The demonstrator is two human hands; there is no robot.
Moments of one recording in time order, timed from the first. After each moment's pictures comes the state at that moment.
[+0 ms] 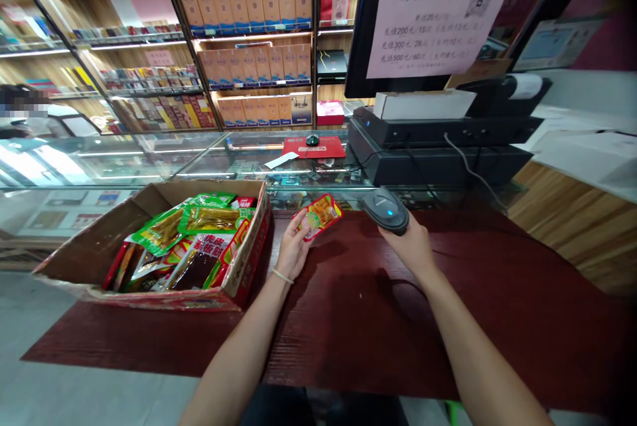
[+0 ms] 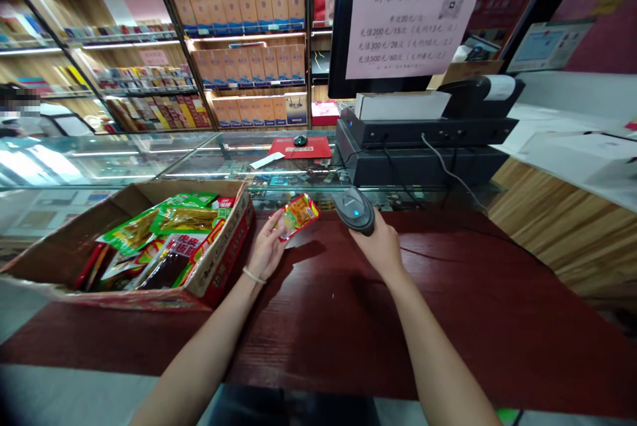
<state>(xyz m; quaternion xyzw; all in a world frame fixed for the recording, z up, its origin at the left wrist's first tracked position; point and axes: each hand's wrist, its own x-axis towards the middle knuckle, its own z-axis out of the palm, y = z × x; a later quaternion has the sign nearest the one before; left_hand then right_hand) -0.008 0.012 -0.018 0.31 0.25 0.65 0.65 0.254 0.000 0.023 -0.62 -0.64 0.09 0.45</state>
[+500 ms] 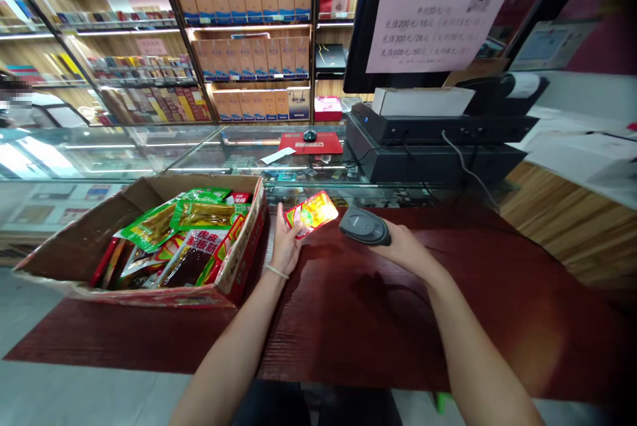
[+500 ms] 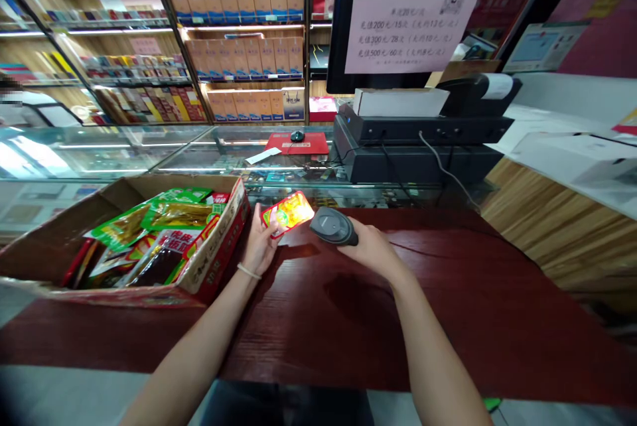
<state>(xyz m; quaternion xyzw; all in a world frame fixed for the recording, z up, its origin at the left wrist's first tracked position) -0.009 0.015 -0.021 0.28 0.30 0.68 0.61 0.256 -0.012 0.039 -0.51 -0.77 0.22 0.30</state>
